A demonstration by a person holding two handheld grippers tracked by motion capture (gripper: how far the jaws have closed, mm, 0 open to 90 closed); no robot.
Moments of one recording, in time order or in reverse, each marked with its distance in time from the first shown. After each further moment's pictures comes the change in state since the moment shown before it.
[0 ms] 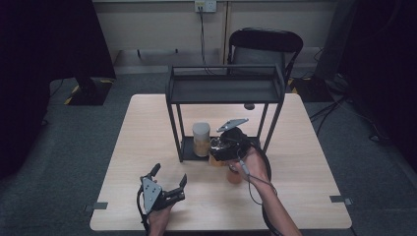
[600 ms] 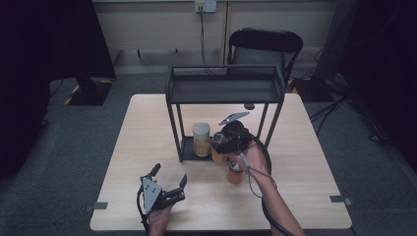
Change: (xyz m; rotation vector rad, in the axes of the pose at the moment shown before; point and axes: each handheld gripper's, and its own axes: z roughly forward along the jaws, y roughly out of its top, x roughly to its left) left arm 0.000 0.000 0.000 0.000 -0.002 0.000; right arm -0.013 0.010 0.007 0.015 -0.026 0.034
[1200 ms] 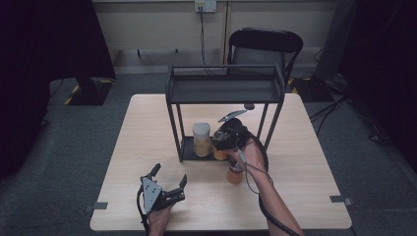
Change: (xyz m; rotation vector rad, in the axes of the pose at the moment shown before) left arm 0.000 0.000 0.000 0.000 -0.002 0.000; right arm -0.004 0.006 0.018 0.027 -0.036 0.032
